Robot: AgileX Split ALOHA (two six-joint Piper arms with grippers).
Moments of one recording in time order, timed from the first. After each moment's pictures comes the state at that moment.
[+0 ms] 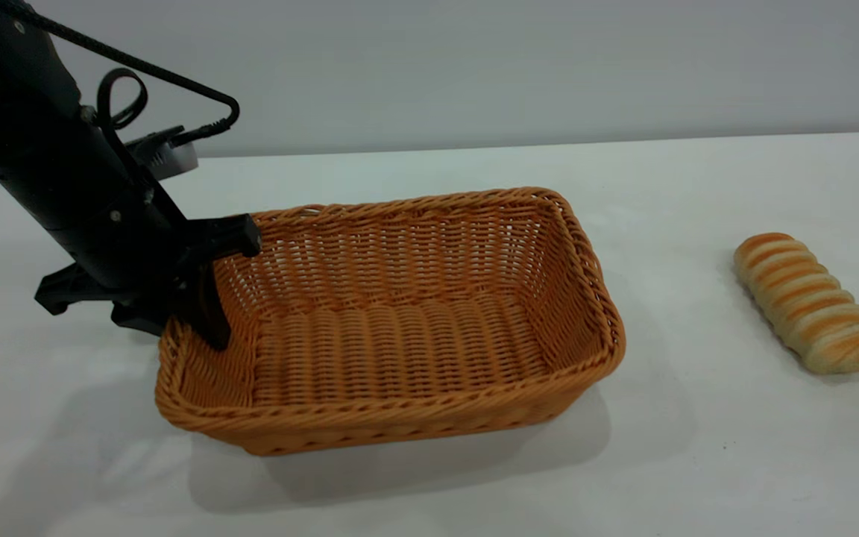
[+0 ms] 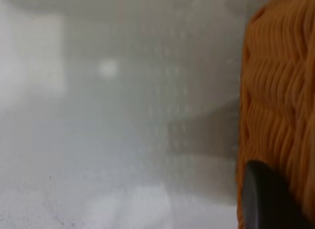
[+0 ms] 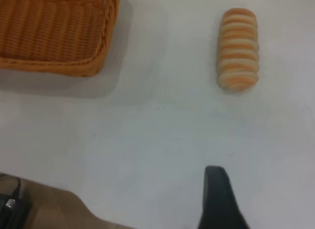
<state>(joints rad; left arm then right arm) -0.21 2.05 -1.03 -0.48 0.35 0.07 0.32 0.39 -0.53 -0.05 0.94 0.06</state>
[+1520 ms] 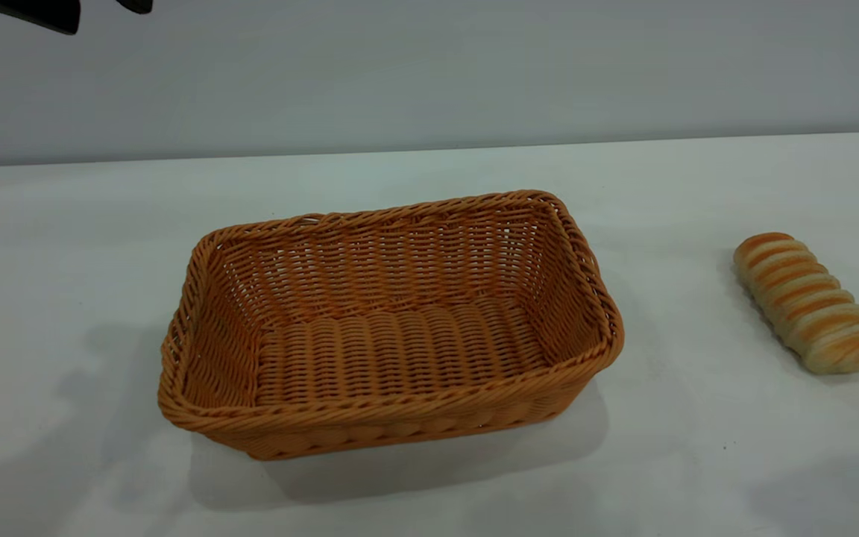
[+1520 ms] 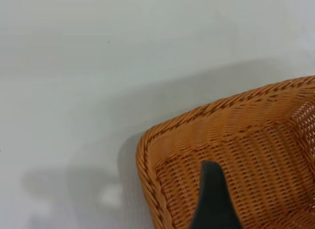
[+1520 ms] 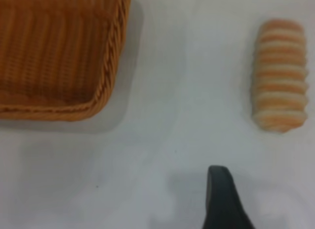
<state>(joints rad) -0.21 1.48 -1.03 -0.34 0.39 0.09 0.32 1.15 -0.62 -0.03 0.45 0.08</state>
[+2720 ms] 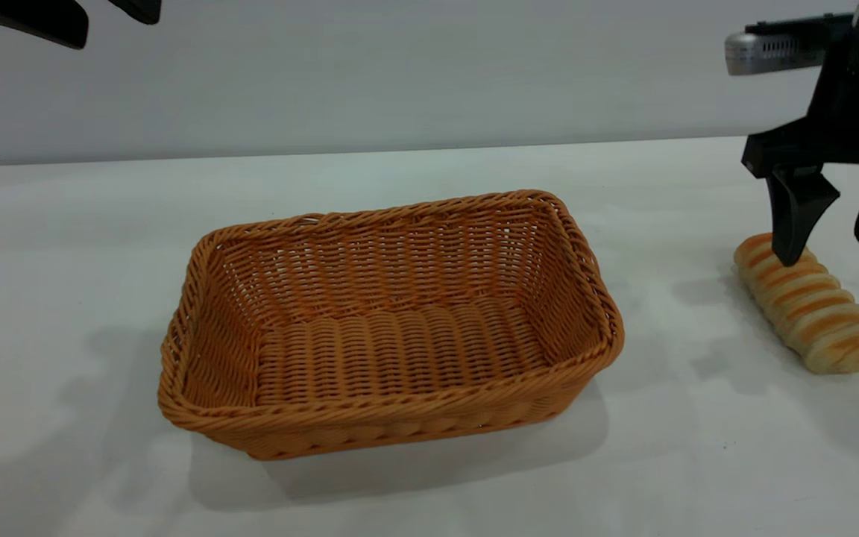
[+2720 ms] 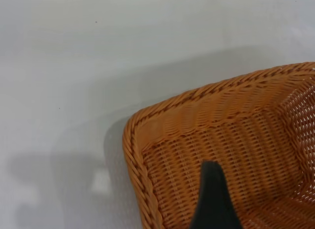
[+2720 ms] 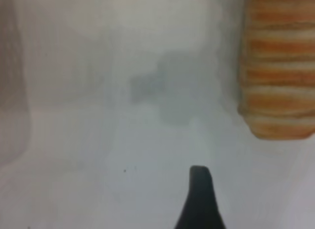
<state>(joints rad) -0.21 1.48 -1.03 -0.38 0.43 0.08 0.15 2.01 -1.30 0.00 0.82 0.05</state>
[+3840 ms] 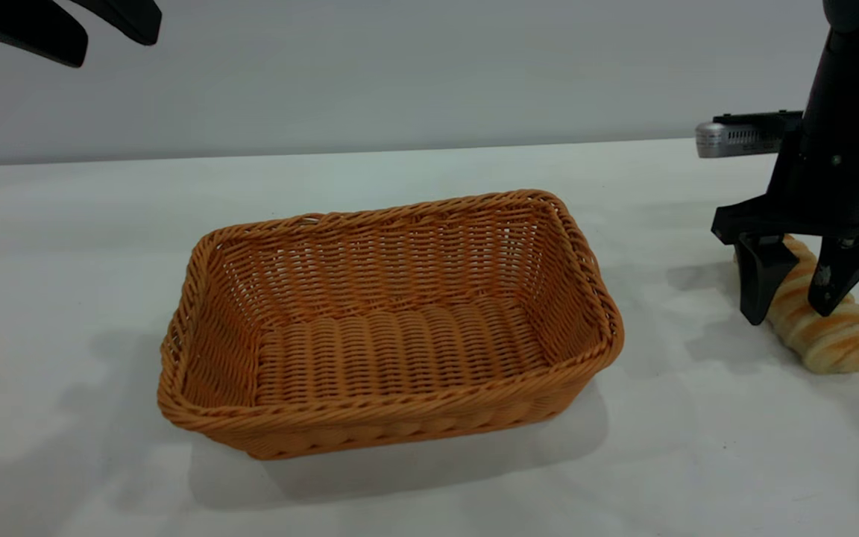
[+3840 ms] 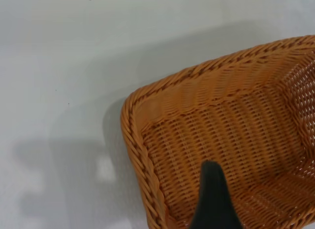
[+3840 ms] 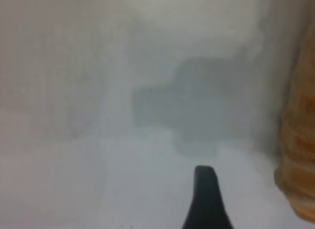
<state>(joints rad) -0.21 1.48 -1.03 -0.38 0.49 0.11 0.11 2.26 -1.44 0.08 0.81 -0.07</state>
